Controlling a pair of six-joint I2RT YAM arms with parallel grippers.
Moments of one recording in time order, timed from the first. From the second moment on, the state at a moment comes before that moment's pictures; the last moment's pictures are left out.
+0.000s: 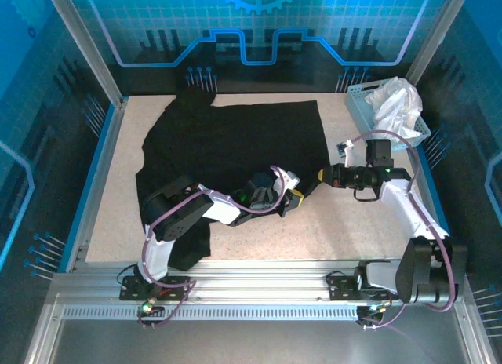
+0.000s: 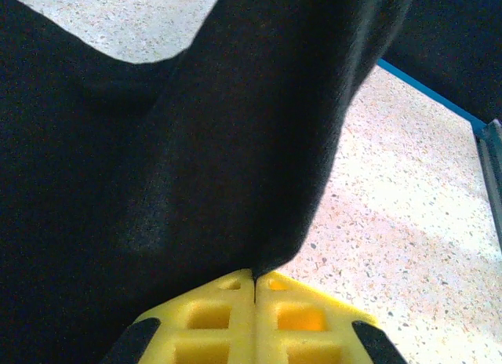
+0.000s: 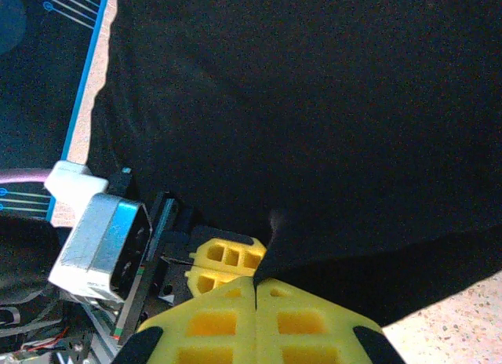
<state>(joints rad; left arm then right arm) -0.83 2.02 0.90 0.77 0.34 -0.27 -0.03 1.26 0.84 -0.56 -0.76 0.13</state>
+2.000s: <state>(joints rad) -0.81 1.95 0.83 0.78 0.34 -0.35 0.03 1.75 1.08 -0.70 -0.28 0.15</state>
